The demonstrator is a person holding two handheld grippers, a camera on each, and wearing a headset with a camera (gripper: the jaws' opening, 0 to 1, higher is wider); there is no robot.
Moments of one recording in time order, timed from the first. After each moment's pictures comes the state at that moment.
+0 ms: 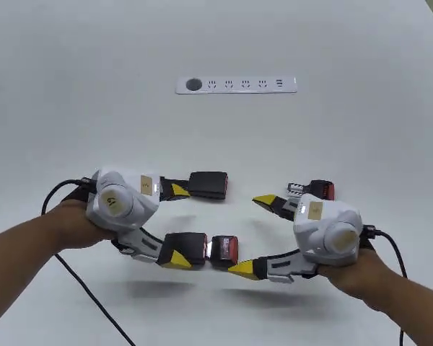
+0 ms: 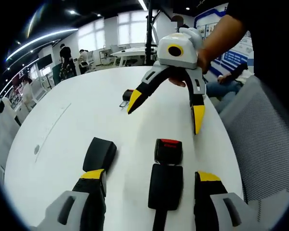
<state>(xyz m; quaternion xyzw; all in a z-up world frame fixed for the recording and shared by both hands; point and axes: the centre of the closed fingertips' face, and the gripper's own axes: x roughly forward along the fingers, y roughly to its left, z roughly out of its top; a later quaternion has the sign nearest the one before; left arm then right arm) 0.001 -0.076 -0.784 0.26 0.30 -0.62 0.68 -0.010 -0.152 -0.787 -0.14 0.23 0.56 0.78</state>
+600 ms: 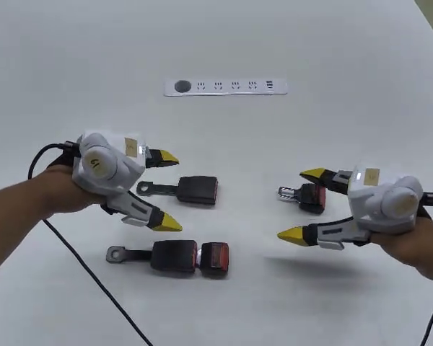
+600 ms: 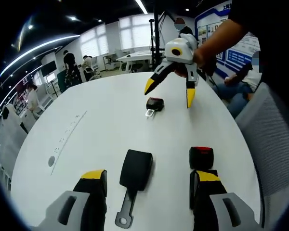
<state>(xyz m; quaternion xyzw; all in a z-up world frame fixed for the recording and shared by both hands) 0.068 -0.086 -0.769 0.27 0.27 -0.61 0.70 0.055 -0.259 -0.784 -0.18 0.26 0.50 0.81</state>
